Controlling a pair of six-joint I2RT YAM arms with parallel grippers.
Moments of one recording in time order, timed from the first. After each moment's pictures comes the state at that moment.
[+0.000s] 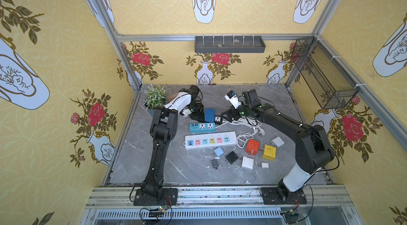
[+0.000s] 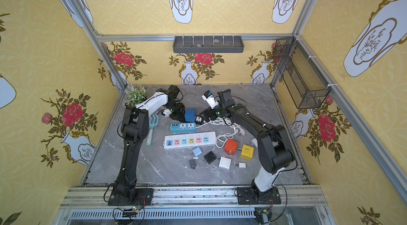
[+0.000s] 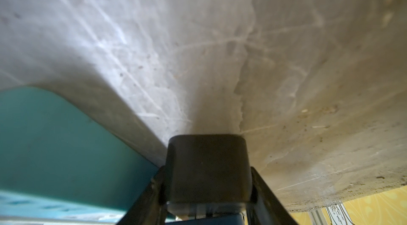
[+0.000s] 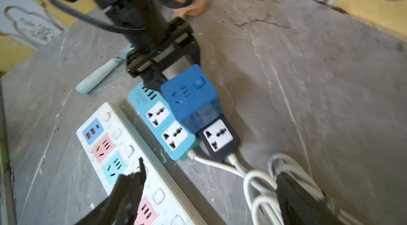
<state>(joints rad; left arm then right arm) -0.36 2.37 1.96 -1.03 0.37 -1.77 0.51 1.73 1.23 -0.26 -0.52 -0.24</state>
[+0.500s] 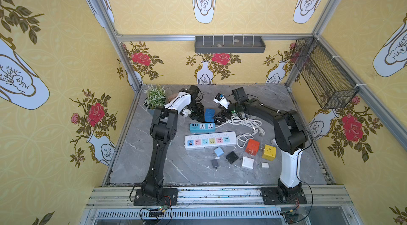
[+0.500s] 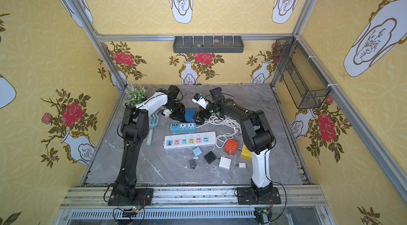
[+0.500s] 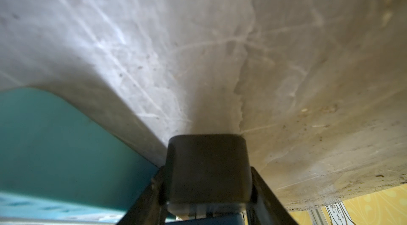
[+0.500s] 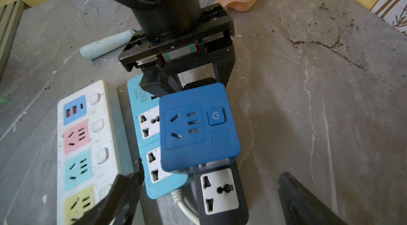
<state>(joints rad) -0.36 2.37 1.95 -1.02 0.37 -1.76 0.53 2.05 1.49 -0.32 -0.66 -0.50</state>
